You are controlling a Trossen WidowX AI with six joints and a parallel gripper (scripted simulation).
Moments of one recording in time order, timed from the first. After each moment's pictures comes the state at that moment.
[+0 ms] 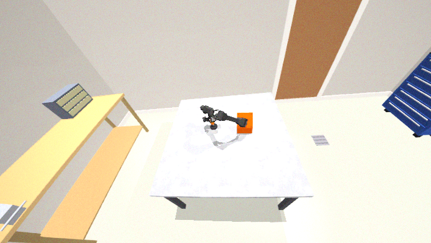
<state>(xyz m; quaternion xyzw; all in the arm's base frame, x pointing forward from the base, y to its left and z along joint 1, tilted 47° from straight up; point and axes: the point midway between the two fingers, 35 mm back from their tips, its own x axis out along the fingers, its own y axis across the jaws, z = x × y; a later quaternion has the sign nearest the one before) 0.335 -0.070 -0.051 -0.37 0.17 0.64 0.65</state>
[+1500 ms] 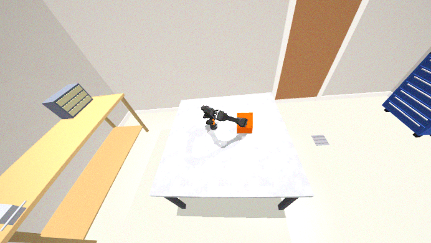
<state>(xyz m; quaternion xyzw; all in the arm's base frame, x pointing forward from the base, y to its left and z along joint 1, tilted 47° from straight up) 0.329 -0.067 -0.053 0.41 0.65 0.14 0.63</state>
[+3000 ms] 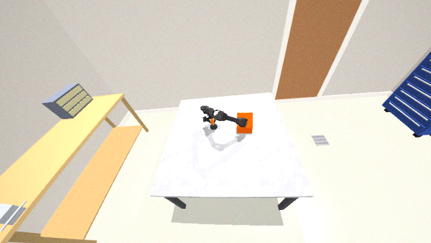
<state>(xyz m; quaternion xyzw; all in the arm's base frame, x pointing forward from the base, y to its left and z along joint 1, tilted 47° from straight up) 0.333 -0.068 -0.051 0.66 0.64 -0.19 0.35</state>
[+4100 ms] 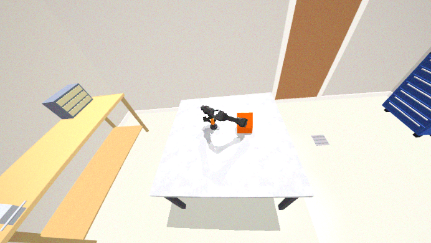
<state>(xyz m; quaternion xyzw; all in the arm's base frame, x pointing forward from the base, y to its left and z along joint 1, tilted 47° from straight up) 0.332 -0.068 -0.053 0.67 0.63 -0.19 0.35</state>
